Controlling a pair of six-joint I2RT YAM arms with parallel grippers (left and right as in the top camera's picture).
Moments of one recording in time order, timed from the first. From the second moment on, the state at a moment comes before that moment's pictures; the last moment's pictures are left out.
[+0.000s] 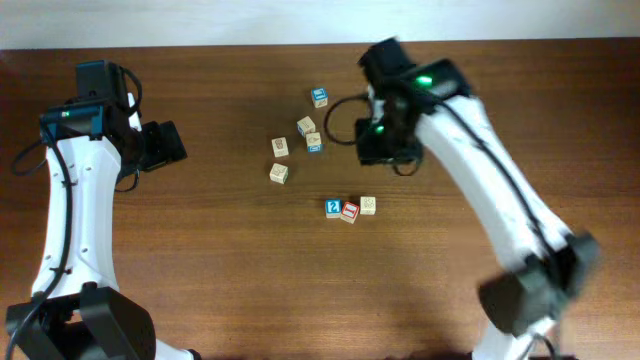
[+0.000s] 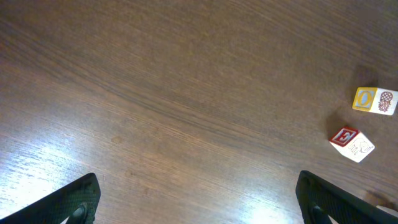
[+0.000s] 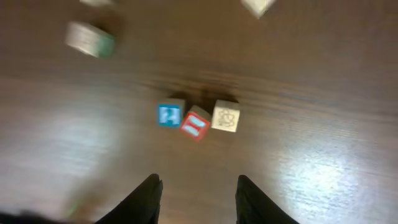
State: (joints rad) left arm 0.17 1.69 1.60 -1.16 -0.05 -0.23; right arm 0.42 1.89 1.97 -1.41 -0.12 0.36
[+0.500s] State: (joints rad) left arm 0.17 1.69 1.60 -1.16 -0.05 -0.23; right arm 0.57 1.67 1.39 -1.00 -0.08 0.68
